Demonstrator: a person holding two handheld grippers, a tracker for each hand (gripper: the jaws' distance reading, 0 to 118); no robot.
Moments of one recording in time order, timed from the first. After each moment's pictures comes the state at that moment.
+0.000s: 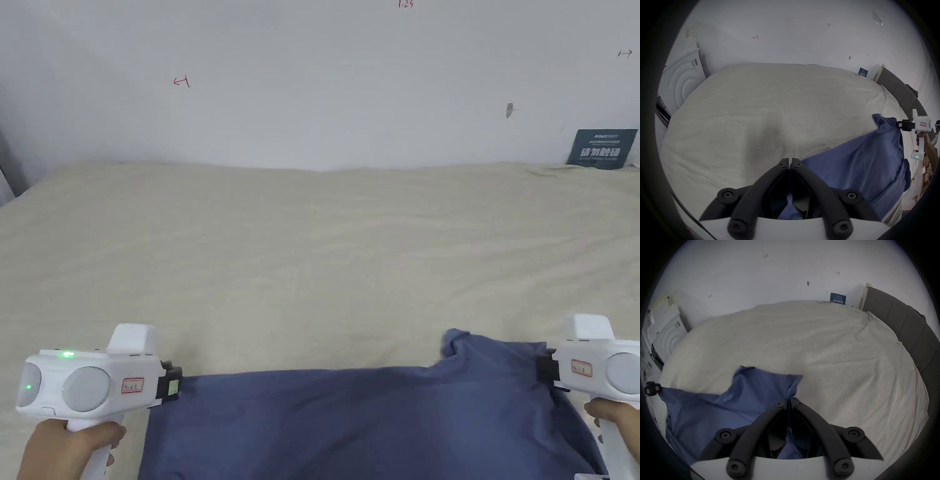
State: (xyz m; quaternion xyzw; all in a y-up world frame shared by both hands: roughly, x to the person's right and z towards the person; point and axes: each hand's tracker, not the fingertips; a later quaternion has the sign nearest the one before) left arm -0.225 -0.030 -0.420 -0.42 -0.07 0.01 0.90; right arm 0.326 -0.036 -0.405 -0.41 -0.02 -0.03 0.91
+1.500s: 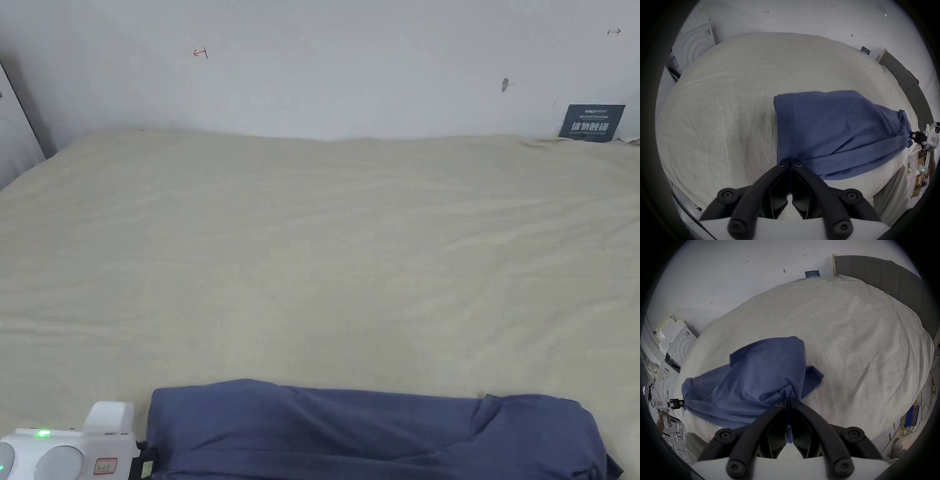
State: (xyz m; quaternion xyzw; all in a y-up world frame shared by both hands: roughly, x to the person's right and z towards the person) left arm -0.259 -0.102 -0.218 -0.51 -0.04 0.03 0.86; right arm 0.353 -0.100 -0.126 -0.45 -0.03 -0.15 0.88
